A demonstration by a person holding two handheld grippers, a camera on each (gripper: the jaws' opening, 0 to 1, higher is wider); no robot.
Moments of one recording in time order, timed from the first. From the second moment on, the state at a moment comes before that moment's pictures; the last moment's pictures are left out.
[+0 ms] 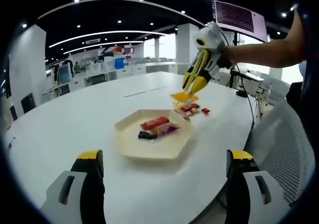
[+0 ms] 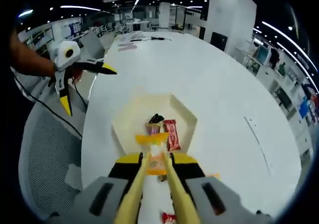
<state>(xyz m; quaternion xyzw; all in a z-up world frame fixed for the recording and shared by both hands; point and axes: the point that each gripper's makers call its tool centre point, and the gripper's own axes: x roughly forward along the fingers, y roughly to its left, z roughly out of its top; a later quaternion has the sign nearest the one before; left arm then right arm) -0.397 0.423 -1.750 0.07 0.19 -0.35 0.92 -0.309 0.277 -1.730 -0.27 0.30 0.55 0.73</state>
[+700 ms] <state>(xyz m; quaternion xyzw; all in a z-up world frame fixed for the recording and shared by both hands) -0.396 0.425 -1.749 0.08 0.19 -0.34 0.92 -0.315 0.352 -1.746 -0.25 0.28 0.57 0.73</state>
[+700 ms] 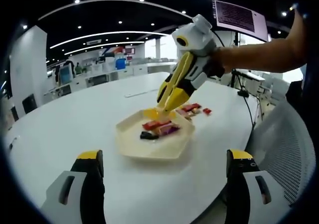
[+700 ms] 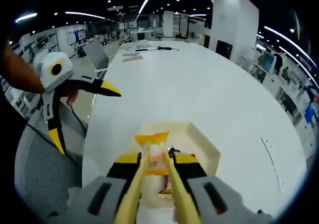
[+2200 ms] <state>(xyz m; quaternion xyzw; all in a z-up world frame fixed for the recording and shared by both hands) -0.397 0.424 -1.753 0.08 0.20 -0.35 0.91 -0.320 0.155 -1.753 -0.20 0.25 0.48 0.81</state>
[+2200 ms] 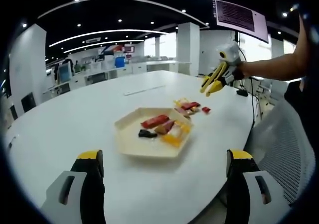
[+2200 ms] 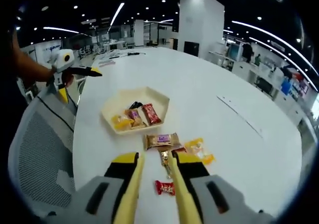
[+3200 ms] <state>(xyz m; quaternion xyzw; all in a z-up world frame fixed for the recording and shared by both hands) -0.398 0.424 -1.758 0.08 0.21 -0.35 0.91 -0.326 0.119 -1.786 -0.18 0.28 0.46 0.82</state>
